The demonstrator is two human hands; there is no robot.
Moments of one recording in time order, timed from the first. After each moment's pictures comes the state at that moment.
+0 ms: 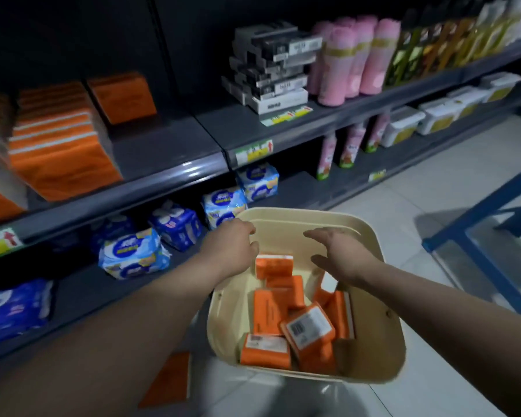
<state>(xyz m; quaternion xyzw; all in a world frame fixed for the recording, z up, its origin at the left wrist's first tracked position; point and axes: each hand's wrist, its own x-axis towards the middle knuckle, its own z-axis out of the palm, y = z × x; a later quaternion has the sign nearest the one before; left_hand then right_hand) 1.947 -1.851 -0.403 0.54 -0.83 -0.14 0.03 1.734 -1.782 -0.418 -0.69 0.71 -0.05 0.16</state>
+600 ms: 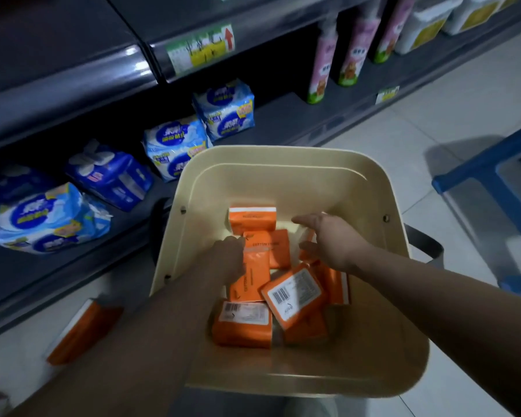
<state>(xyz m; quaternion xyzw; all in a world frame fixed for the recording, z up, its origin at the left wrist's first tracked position) 1.899 -1.866 -0.602 0.49 -0.80 -0.27 -0.20 1.700 -1.799 -0.538 -0.64 0.71 -0.03 0.28</state>
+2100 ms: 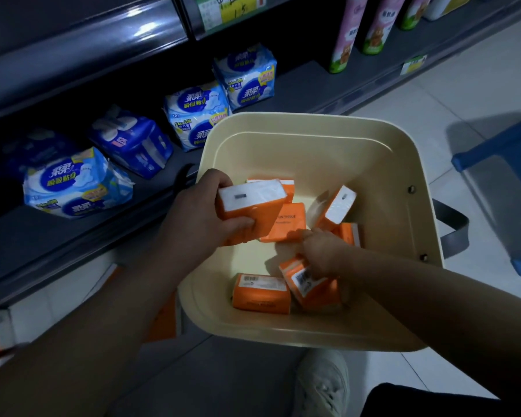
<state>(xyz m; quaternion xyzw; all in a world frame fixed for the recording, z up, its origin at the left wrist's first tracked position) 1.969 -1.835 -0.493 0.54 -0.77 -0.31 0.17 1.750 -1.777 -0.607 -0.71 0.61 0.24 0.27</state>
